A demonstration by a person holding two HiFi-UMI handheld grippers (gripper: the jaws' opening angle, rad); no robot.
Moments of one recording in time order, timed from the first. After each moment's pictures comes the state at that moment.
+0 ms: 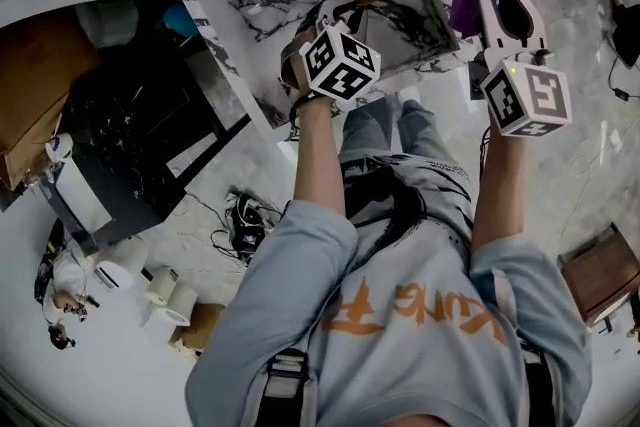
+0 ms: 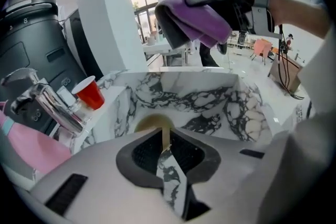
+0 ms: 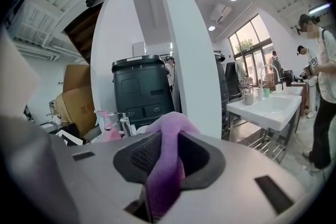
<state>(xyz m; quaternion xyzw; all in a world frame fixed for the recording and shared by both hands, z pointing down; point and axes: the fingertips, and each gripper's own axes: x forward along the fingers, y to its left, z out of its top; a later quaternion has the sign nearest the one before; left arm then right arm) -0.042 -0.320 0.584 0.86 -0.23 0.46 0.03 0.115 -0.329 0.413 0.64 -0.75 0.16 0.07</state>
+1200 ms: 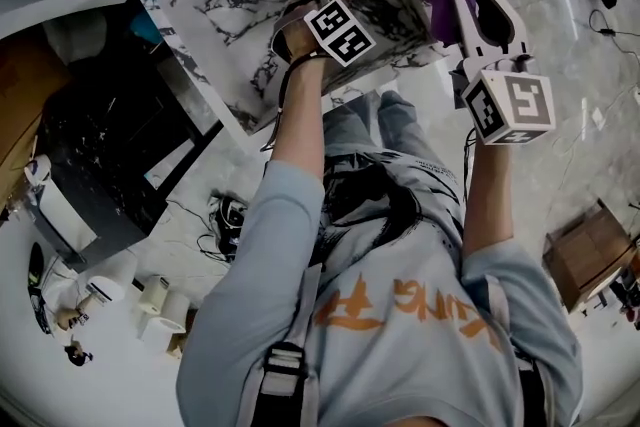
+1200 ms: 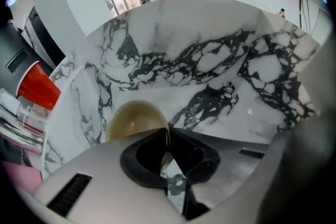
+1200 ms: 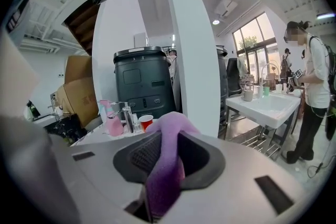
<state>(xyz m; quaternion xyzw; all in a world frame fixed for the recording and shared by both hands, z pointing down) -0.019 -0.333 0.692 0.80 -0.15 0.58 -0.02 0.113 -0.311 0.431 0.63 -0.75 0.17 0.11</state>
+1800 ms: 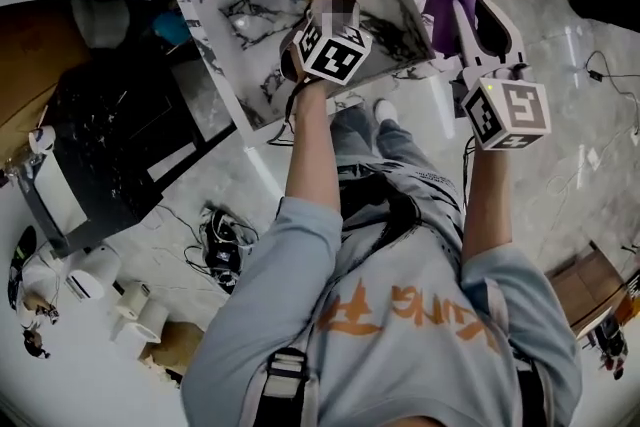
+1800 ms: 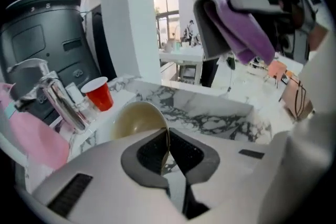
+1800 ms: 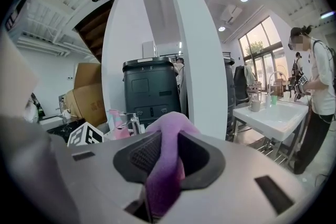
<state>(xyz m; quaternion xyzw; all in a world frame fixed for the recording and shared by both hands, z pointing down) -0.020 -0.346 0.568 0.86 -0.29 0.41 0.10 0.106 -0.306 0.391 0.61 -0.78 0.14 0.09</state>
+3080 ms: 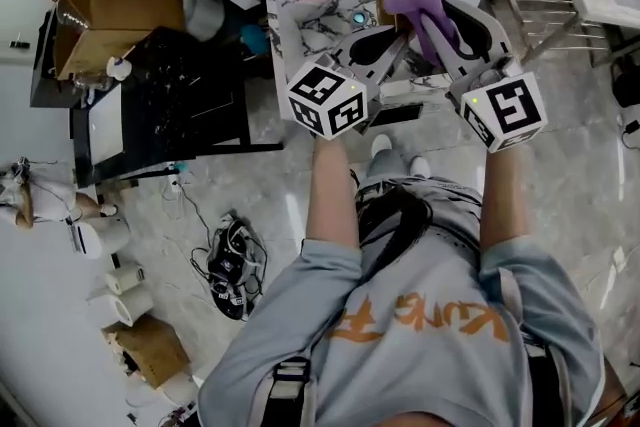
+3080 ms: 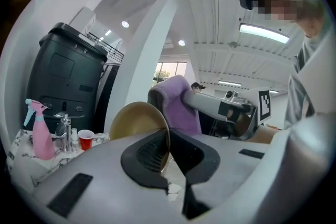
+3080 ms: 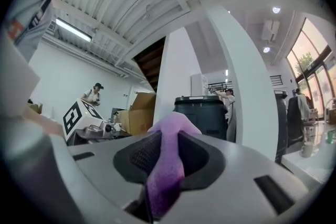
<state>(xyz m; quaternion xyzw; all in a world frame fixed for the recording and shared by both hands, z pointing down) 0.012 -0.219 0.335 0.94 -0.32 0.02 0.13 0.045 -0.224 0.274 0.39 -0.92 -0.04 -0.01</state>
